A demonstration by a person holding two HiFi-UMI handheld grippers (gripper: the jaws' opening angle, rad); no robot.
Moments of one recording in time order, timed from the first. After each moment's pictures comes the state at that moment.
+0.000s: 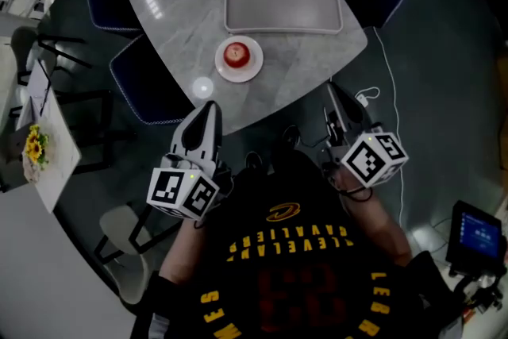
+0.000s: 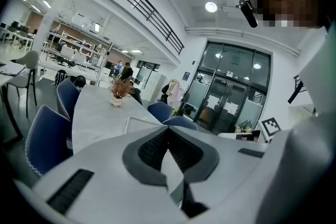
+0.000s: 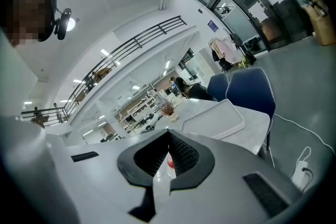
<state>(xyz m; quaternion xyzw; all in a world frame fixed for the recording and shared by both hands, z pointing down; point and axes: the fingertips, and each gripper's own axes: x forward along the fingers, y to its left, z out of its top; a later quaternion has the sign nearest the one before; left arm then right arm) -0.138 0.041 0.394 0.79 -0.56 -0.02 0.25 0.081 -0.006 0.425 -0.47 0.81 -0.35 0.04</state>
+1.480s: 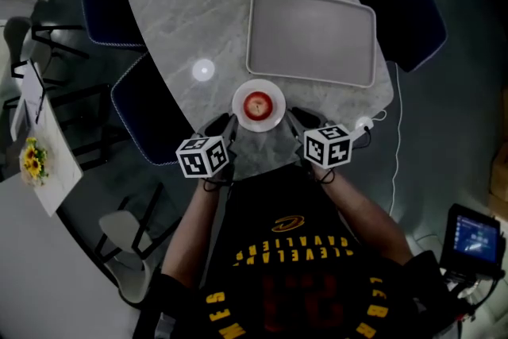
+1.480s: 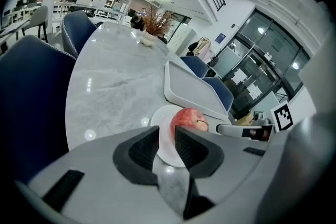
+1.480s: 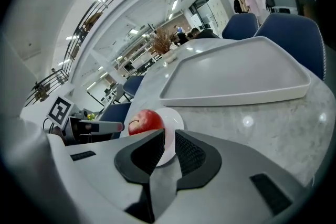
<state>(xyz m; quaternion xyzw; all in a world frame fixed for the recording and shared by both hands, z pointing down) -0.203 -0.071 0.653 0.68 -0.53 0.14 0.49 -0.042 -0.104 0.660 -0.34 0.81 -0.42 -0.24</state>
